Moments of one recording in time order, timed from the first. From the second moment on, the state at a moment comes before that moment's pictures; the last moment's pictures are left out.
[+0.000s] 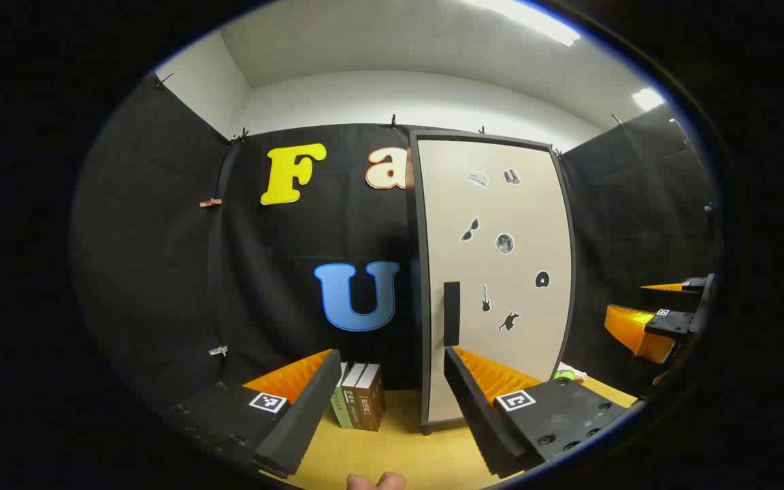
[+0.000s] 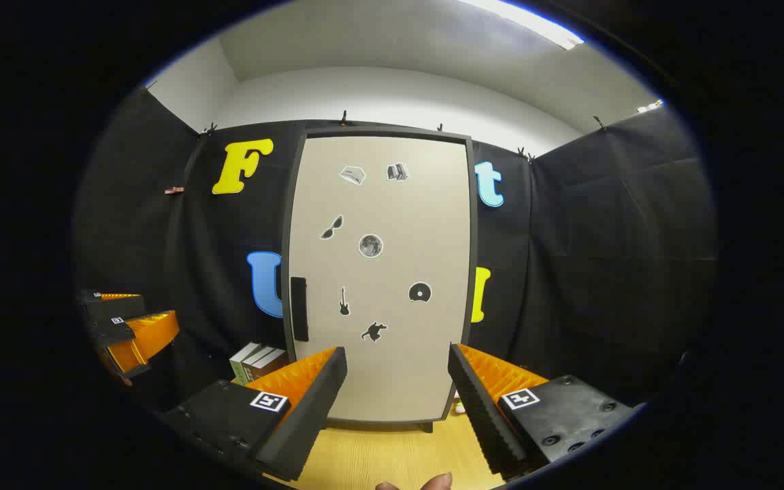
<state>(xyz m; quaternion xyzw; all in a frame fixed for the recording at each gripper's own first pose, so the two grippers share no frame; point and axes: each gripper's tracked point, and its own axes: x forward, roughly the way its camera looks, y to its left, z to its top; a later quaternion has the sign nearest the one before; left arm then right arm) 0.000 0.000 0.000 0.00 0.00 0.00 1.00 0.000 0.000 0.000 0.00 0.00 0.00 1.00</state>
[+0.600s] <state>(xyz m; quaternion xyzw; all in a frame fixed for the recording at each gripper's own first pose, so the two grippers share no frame) -0.005 0.006 0.004 0.00 0.00 0.00 1.00 -0.005 0.001 0.005 0.00 0.00 0.00 1.00</state>
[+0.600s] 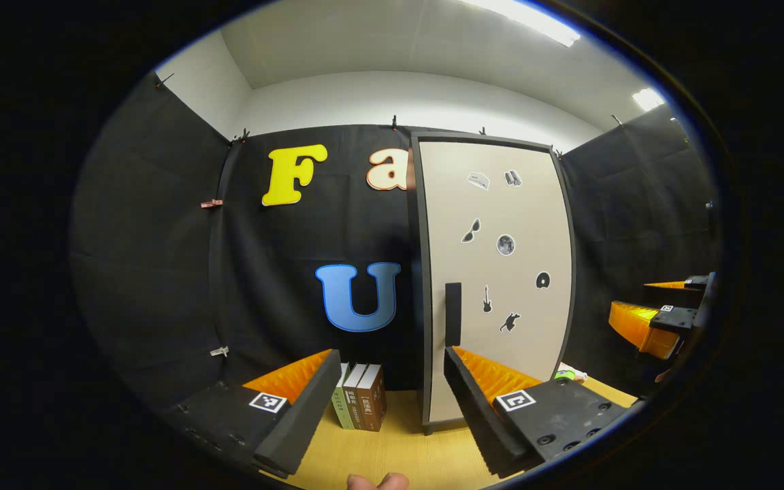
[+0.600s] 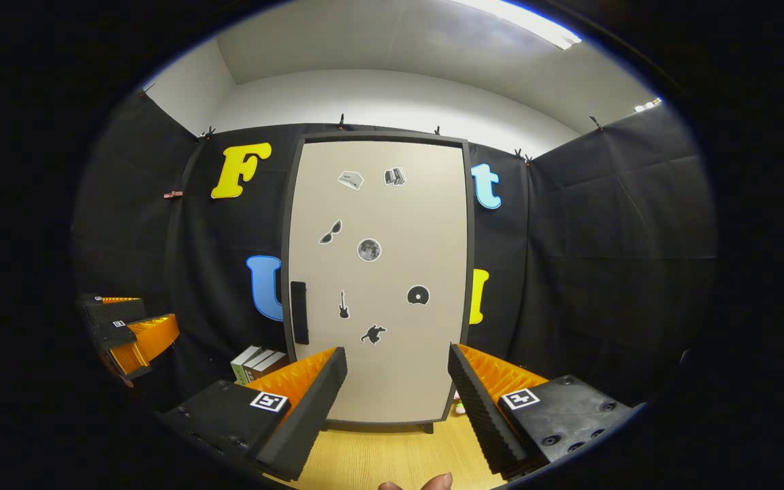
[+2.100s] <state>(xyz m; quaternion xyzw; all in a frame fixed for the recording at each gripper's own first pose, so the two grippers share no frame) -0.002 0.094 -0.051 -0.01 0.02 0.05 1.00 0.171 0.158 -0.029 0.02 0.00 0.09 1.00</state>
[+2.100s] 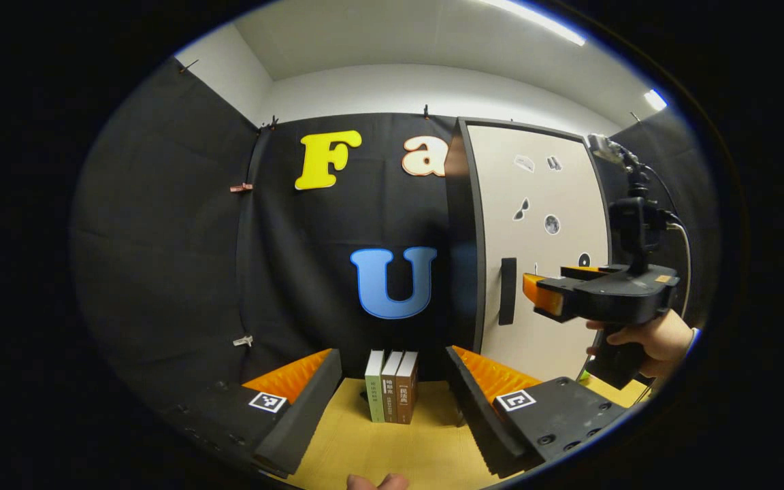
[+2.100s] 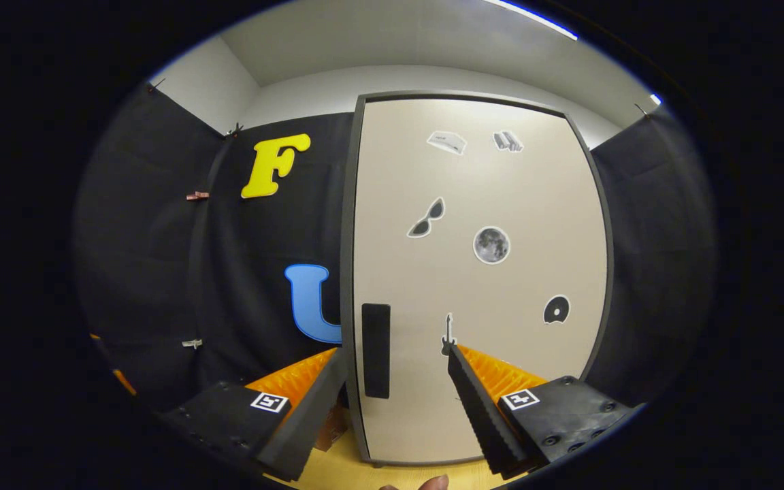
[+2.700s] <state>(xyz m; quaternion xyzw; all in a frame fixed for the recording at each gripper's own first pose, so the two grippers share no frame) -0.008 0.137 -0.077 -0.02 0.05 0.08 1.00 0.250 0.185 -0.072 0.03 0.04 0.05 1.00</state>
